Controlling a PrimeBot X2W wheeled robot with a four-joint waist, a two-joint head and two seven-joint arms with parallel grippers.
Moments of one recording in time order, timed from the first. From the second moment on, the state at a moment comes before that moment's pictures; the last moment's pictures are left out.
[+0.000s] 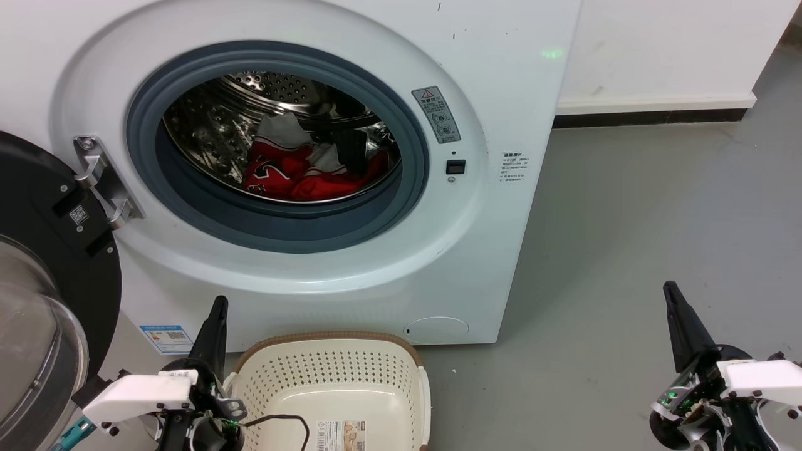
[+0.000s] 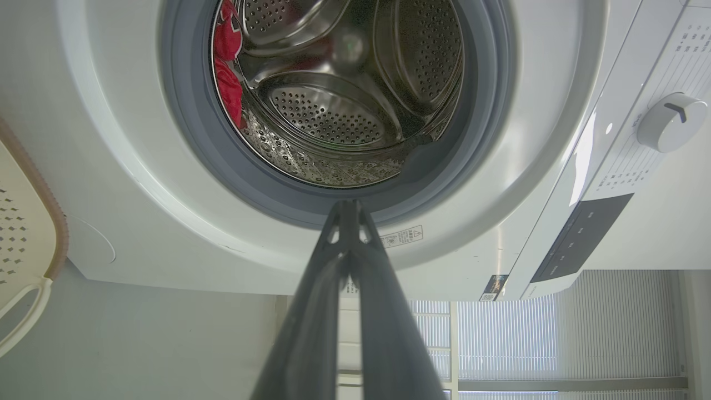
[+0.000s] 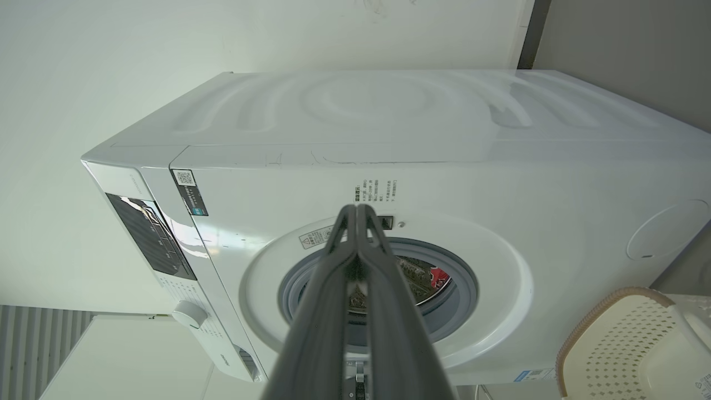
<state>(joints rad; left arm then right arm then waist) -0.11 0.05 0.11 0.25 -1.61 -0.13 0.11 -0.10 -0.05 -0.11 0.25 1.62 0.13 0.11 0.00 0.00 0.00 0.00</state>
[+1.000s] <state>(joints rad) -0.08 0.05 0.11 0.27 -1.61 -0.13 0.11 -0.08 -0.05 -0.11 0.27 1.62 0.13 0.11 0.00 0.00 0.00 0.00</state>
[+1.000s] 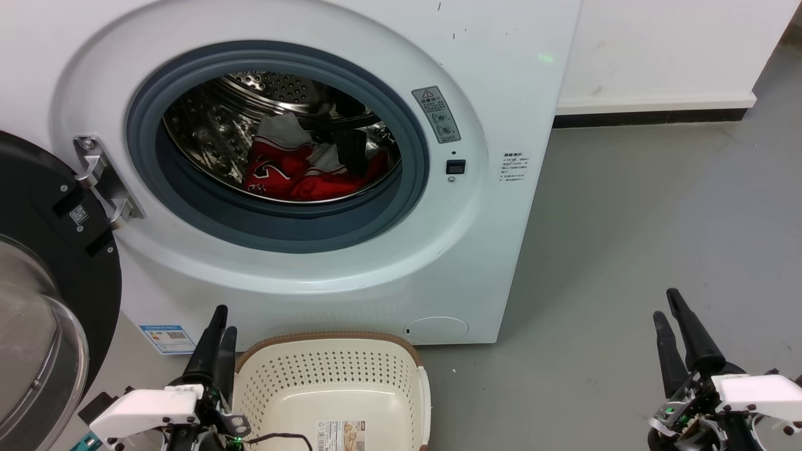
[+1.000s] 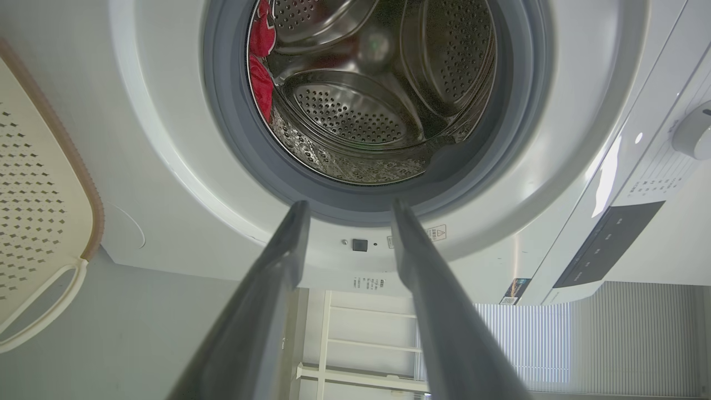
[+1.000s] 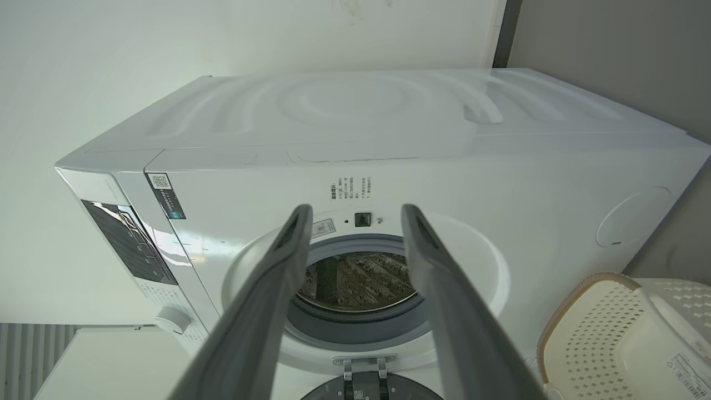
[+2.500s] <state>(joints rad) -0.08 0.05 -0.01 0.17 -0.90 -0.13 -0.08 -0.04 -0.05 0.00 0.14 0.81 0.13 -0.08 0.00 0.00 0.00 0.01</state>
